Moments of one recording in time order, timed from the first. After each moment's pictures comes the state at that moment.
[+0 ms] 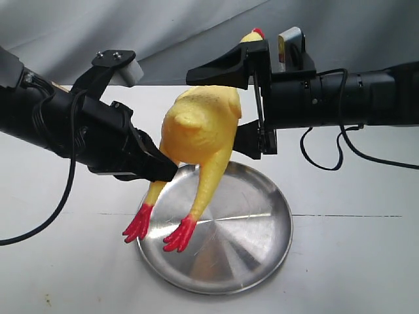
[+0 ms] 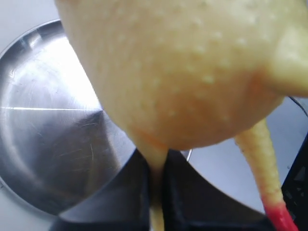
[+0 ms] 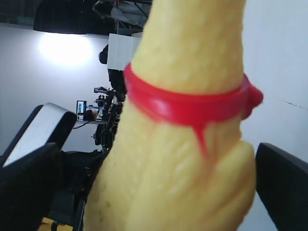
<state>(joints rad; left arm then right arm) -0.32 1.50 -1.01 -0.78 0.81 0.72 0.26 1.80 -1.04 1.67 1.14 -0.80</state>
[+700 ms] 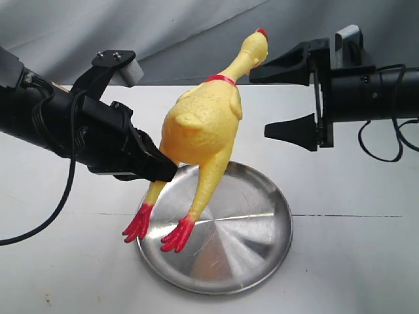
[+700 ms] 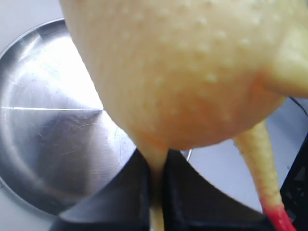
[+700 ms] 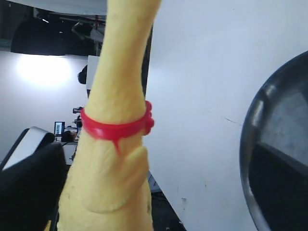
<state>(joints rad) -0.32 1.50 -1.01 -0.78 0.81 0.72 0.01 1.80 -1.04 1.51 1.21 -0.78</state>
